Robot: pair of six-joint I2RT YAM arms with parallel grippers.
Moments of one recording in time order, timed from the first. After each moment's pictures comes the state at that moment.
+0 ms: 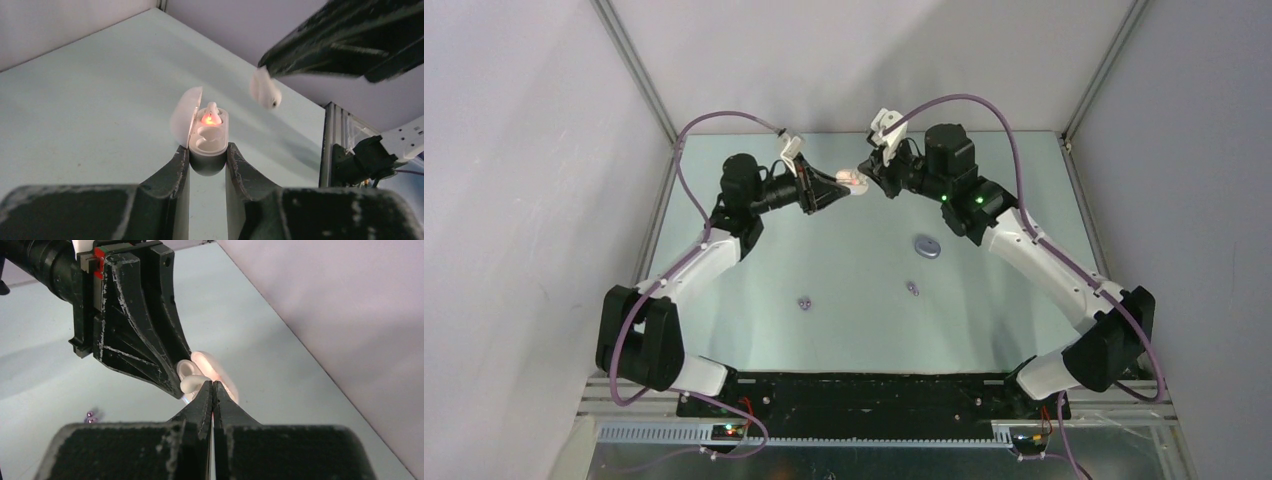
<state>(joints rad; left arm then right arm) -0.31 1.42 0.98 0.41 0.83 -0.31 0.64 1.46 1.46 -0.17 -0.30 -0.28</state>
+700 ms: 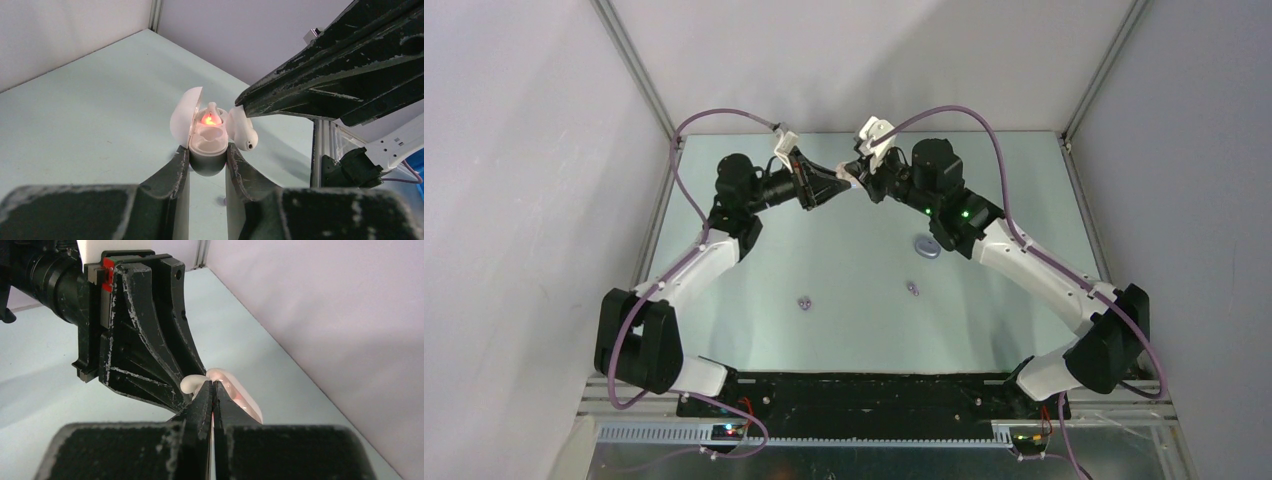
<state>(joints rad) -0.31 1.41 0.98 0.52 0.84 -0.41 0.74 1.46 1.39 0.00 -0.18 -0.25</state>
